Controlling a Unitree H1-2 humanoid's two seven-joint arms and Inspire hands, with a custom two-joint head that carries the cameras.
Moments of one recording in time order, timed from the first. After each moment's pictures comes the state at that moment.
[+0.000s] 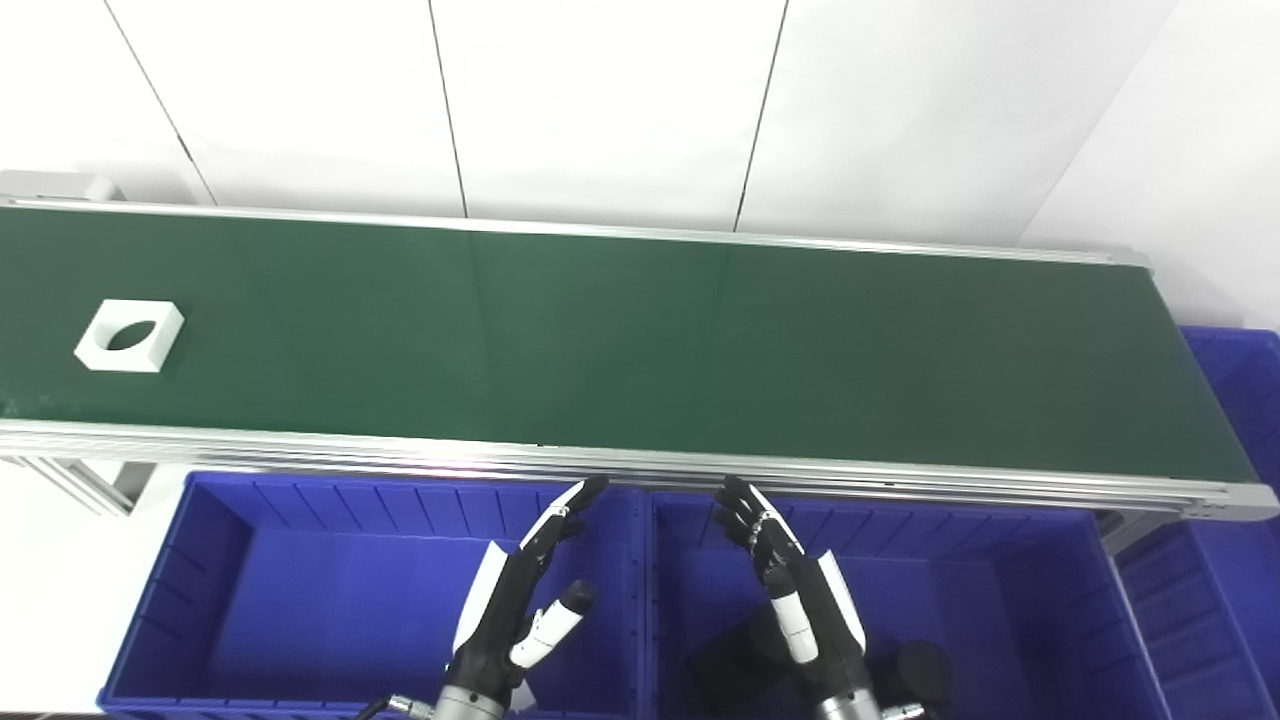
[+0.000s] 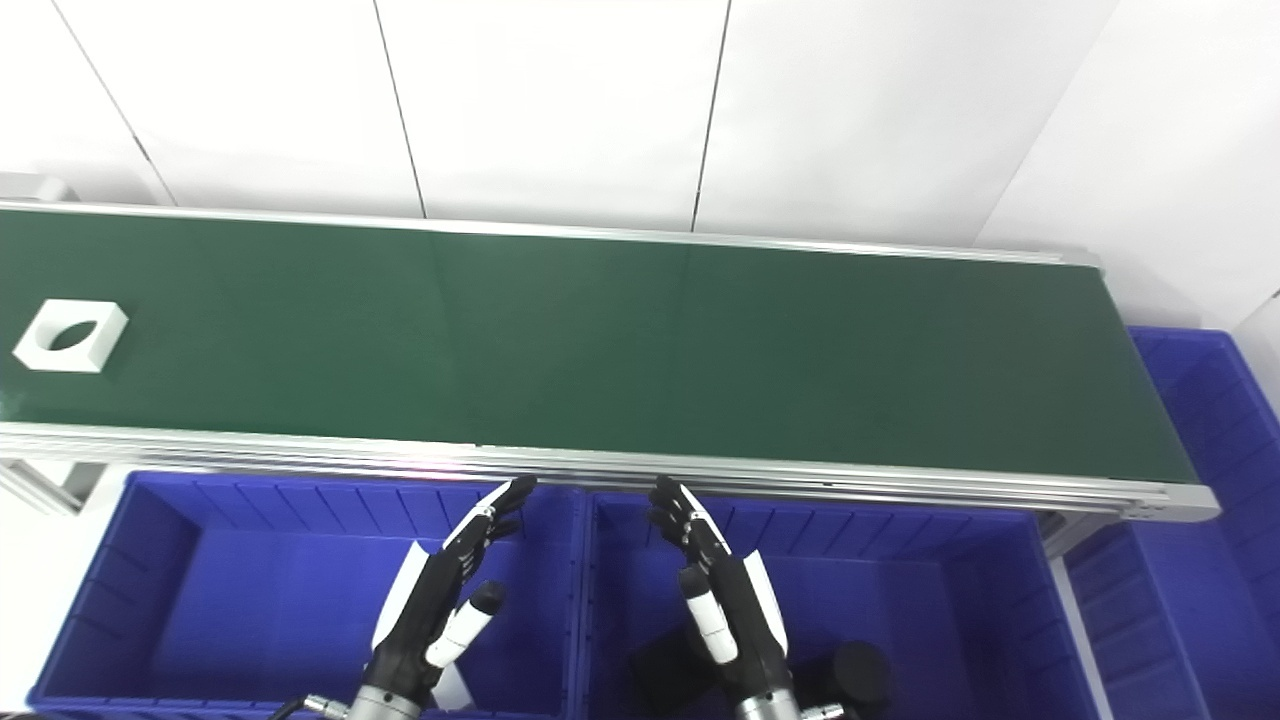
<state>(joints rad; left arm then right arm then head) 0.20 0.13 -0.52 0.20 0.19 -0.43 0.31 0.18 -0.06 0.26 0.27 -0.02 -0.43 0.06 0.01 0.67</state>
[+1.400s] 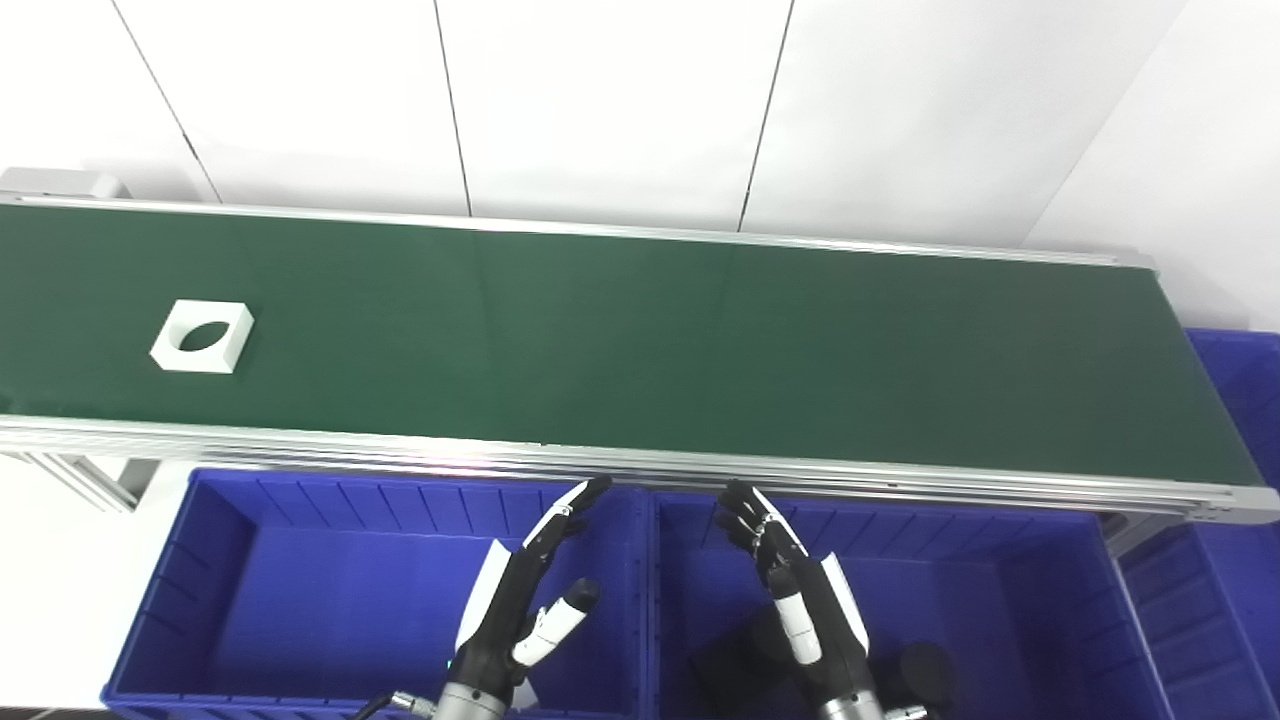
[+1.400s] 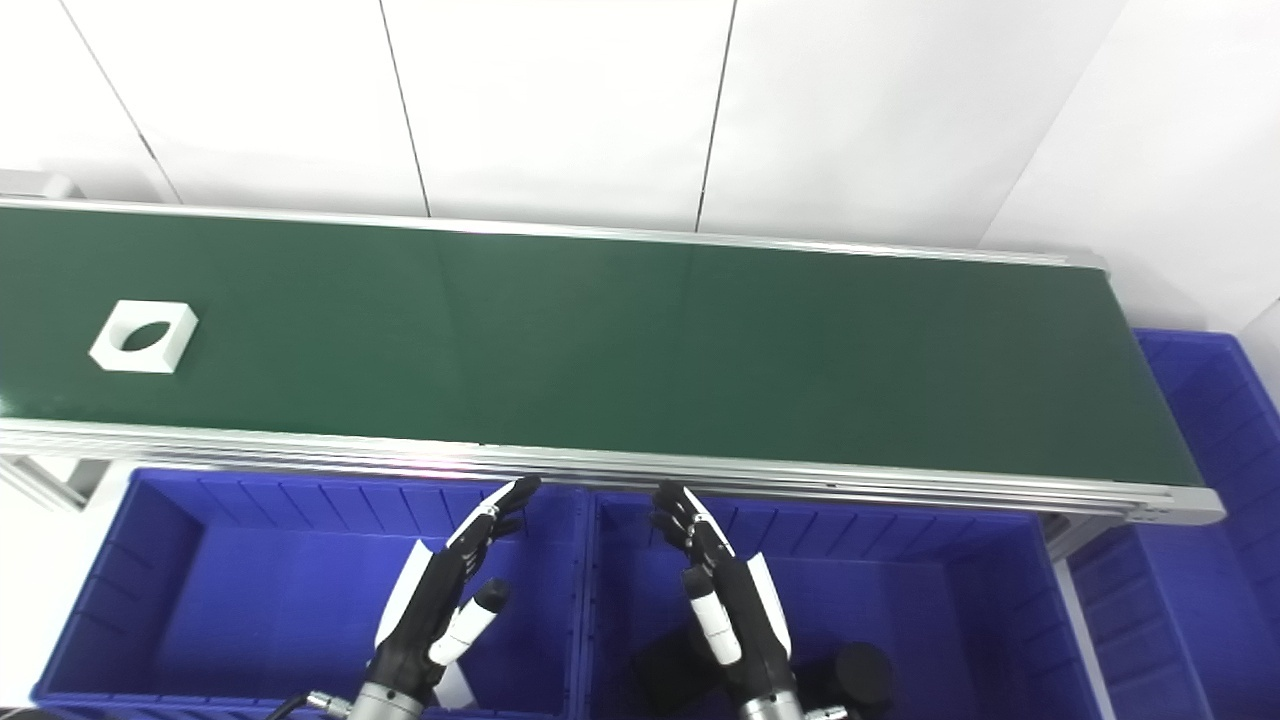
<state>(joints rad) 0.19 0.14 -0.54 0.21 0.19 -0.43 0.33 0.17 -0.06 0.25 0.28 -0.02 -0.43 0.08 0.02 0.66</state>
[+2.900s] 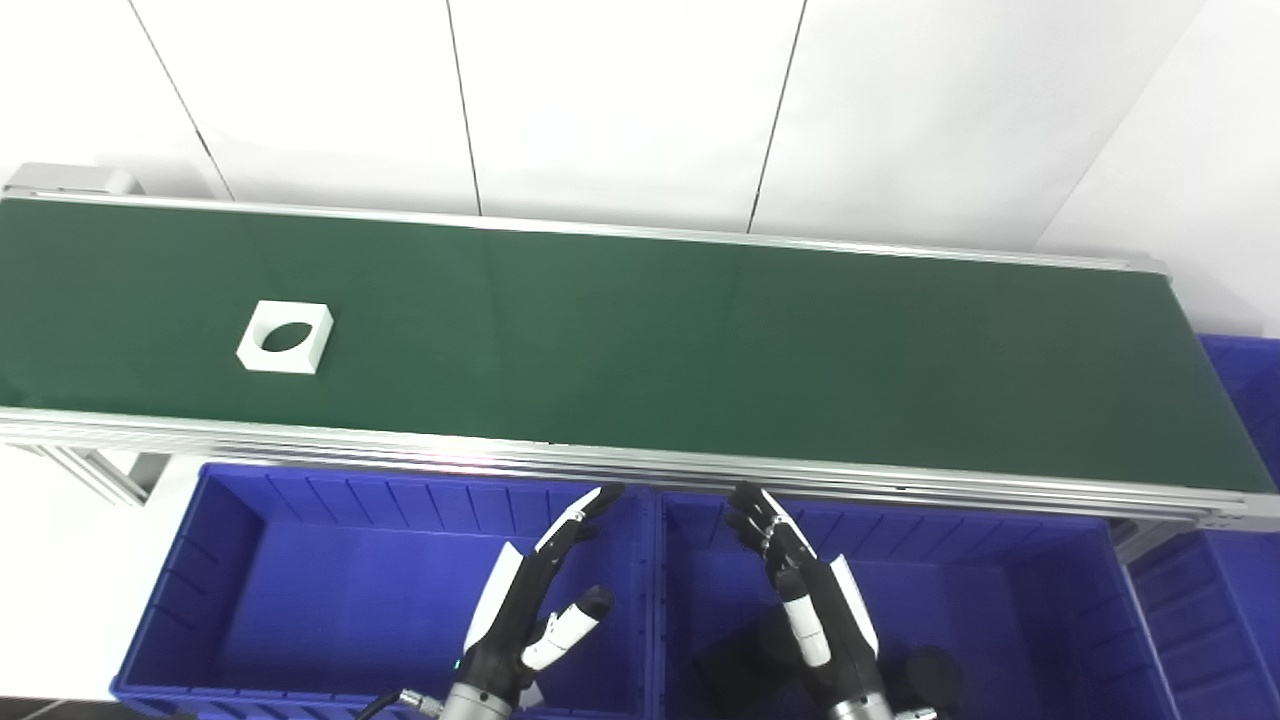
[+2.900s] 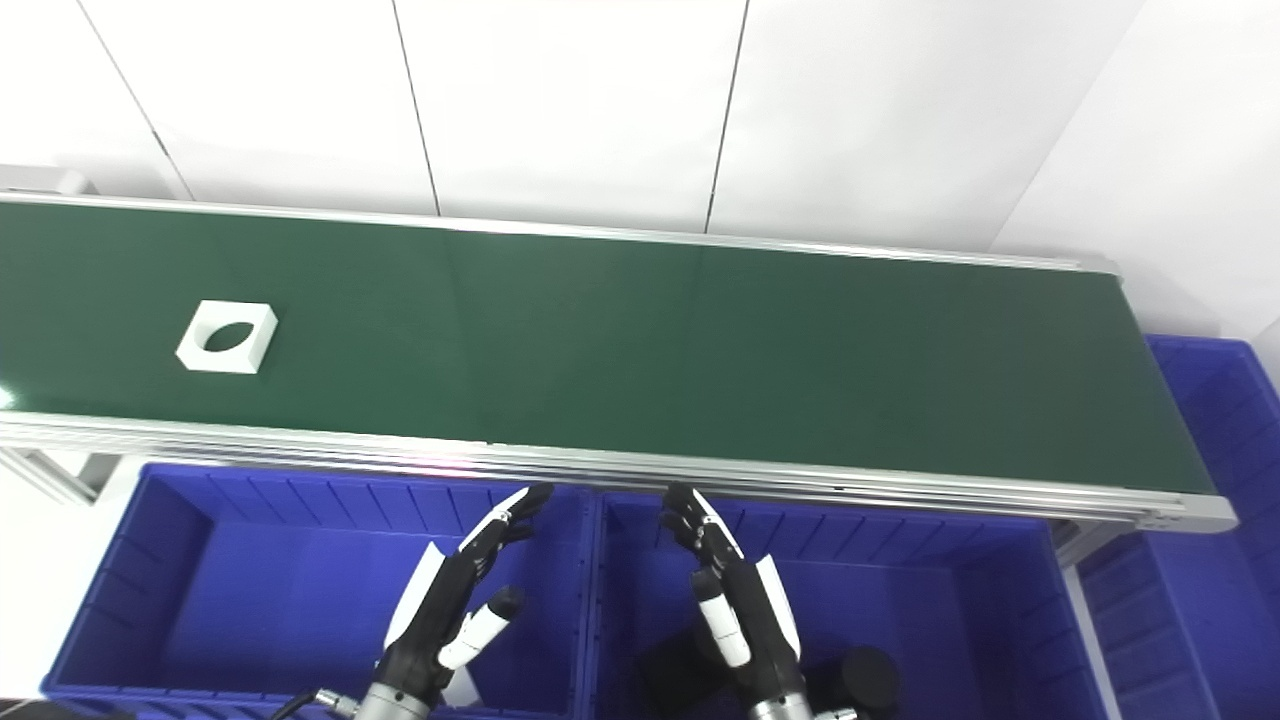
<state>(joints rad) 0.18 0.16 -0.57 0.22 0.20 -0.43 0.35 0.17 -0.07 0.24 0.29 -0.03 -0.43 0.08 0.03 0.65</state>
